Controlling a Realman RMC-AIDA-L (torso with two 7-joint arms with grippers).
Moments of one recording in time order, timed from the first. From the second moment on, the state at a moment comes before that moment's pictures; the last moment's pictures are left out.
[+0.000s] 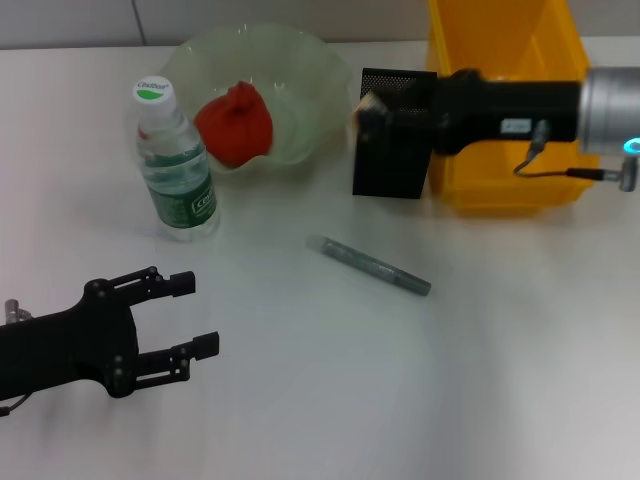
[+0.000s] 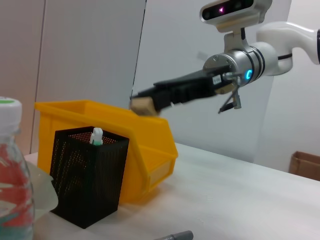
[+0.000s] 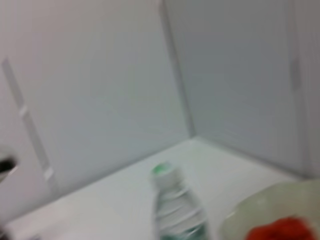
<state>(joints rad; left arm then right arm) -0.33 -2.03 0.62 0.48 1.99 1.75 -0.99 0.65 2.08 -0.91 -0.74 -1.80 -1.41 1.62</state>
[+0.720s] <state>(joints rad) -0.33 -2.03 0.62 0.48 1.99 1.75 -1.00 0.66 2.08 -0.98 -0.72 -1.83 -1.12 1.55</state>
